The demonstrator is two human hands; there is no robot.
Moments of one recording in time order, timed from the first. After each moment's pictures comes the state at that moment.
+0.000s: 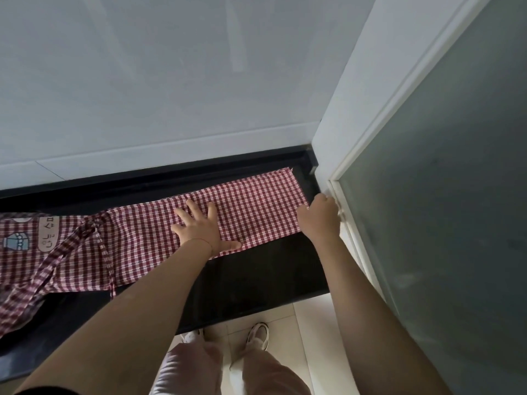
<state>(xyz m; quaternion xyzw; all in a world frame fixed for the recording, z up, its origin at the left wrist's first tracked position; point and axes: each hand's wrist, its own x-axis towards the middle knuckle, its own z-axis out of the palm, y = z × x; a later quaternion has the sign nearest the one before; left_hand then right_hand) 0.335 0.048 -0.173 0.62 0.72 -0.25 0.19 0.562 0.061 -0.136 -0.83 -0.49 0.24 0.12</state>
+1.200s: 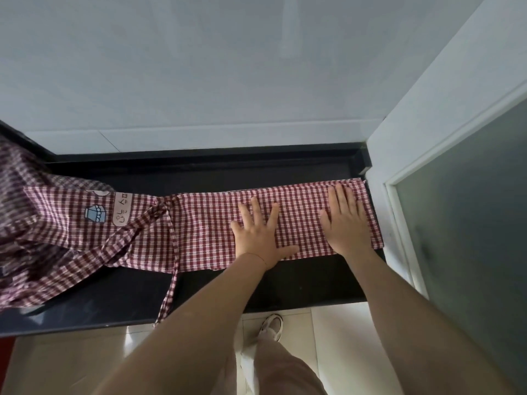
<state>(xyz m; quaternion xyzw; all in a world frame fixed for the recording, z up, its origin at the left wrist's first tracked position) 0.354 0.013 -0.182 0.68 0.68 -0.16 0.20 0.563 0.065 -0.220 -0.67 -0.74 0.06 -0.06</state>
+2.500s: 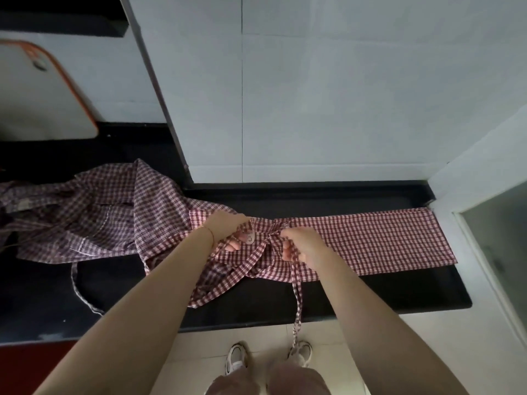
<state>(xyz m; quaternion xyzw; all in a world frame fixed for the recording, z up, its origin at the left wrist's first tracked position) 0.004 -0.010 -0.067 0.38 0.73 0.14 0.55 0.205 -0.005 -0.094 -0.70 -0.33 0.62 0.15</state>
